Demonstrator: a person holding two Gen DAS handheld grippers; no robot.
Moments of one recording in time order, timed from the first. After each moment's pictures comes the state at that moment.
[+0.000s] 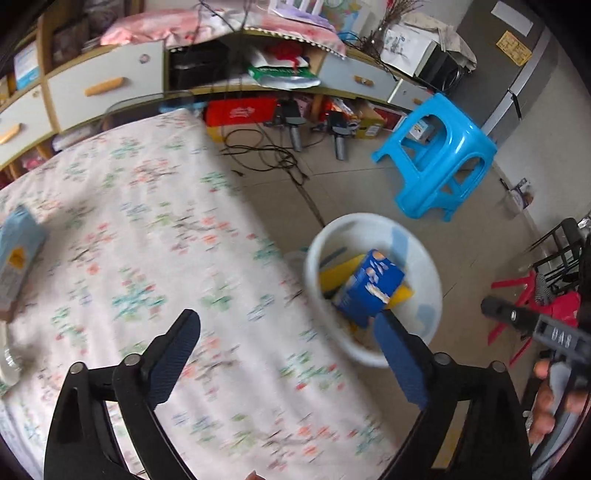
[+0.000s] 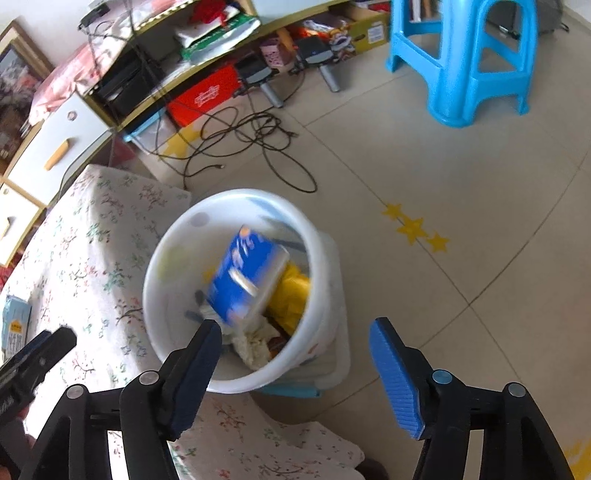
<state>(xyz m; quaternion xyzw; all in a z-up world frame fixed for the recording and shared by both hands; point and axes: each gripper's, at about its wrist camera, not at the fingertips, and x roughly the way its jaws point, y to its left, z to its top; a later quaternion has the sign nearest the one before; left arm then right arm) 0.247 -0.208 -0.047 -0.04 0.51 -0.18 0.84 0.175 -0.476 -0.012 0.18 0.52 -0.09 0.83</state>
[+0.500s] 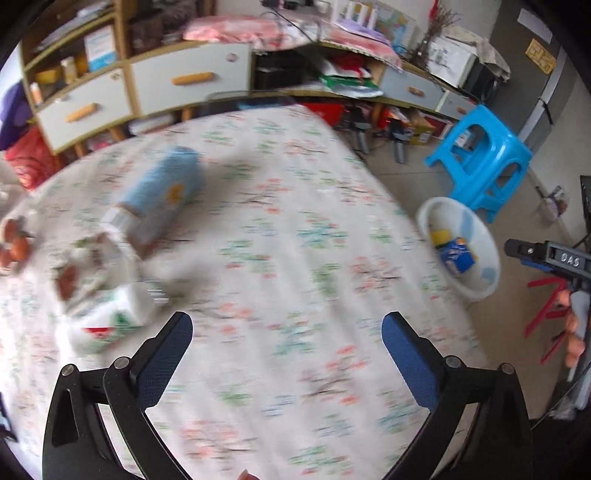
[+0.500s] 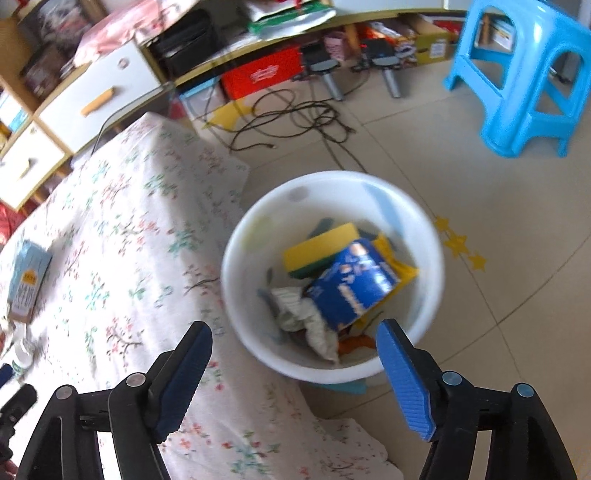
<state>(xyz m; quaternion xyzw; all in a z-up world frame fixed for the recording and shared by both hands) 0.193 -0.058 -0.039 -0.01 0.51 -0.09 0.86 0.200 -0.381 -0.013 0.11 0.53 -0.04 0.84</state>
